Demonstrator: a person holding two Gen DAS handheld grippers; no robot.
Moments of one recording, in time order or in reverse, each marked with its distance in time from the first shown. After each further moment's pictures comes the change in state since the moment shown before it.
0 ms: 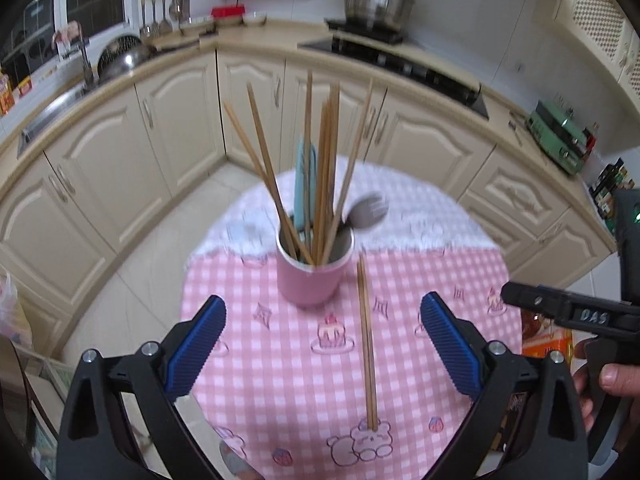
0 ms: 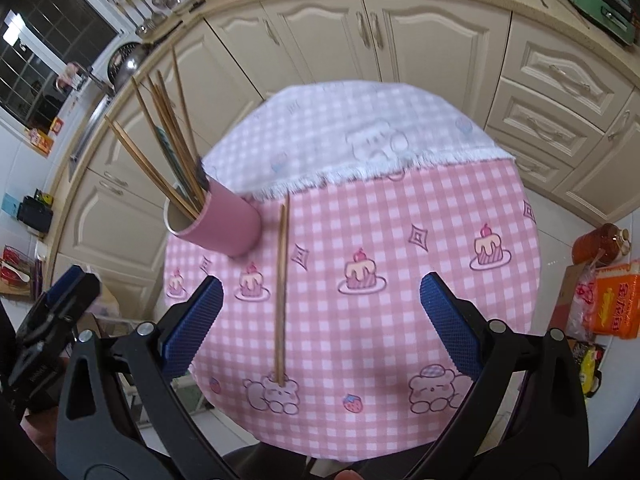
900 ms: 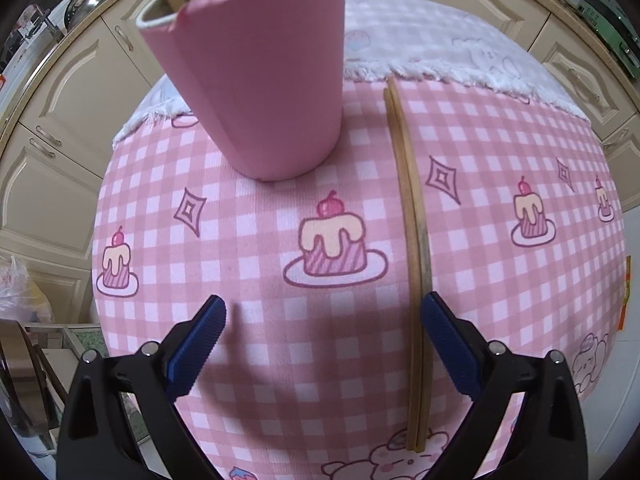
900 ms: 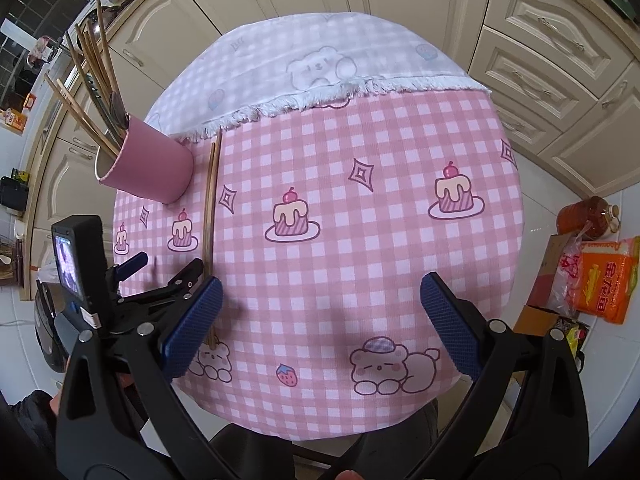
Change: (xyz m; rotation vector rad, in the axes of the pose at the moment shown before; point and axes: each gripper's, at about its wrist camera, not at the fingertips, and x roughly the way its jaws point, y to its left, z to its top) left arm 0.175 -0.029 -0.081 0.086 0.364 0.162; right arm 0.034 -0.049 -0.023 0.012 0.151 -0.052
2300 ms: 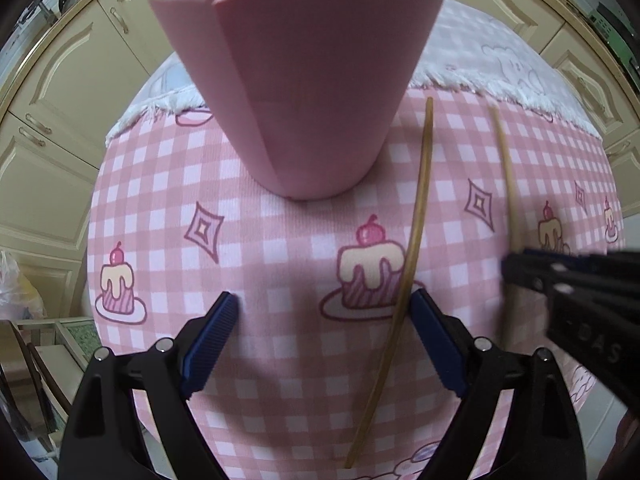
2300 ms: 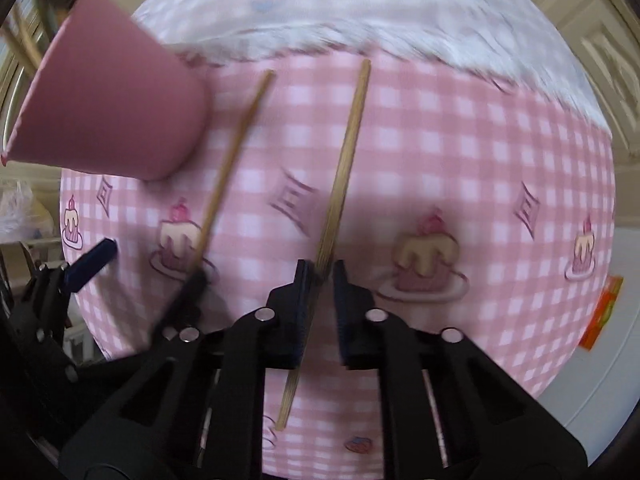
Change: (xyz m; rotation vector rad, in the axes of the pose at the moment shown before) left arm 0.022 0.033 0.037 -0.042 0.044 -0.054; right arm 0.129 0.095 0.037 -0.104 0.233 -0.125
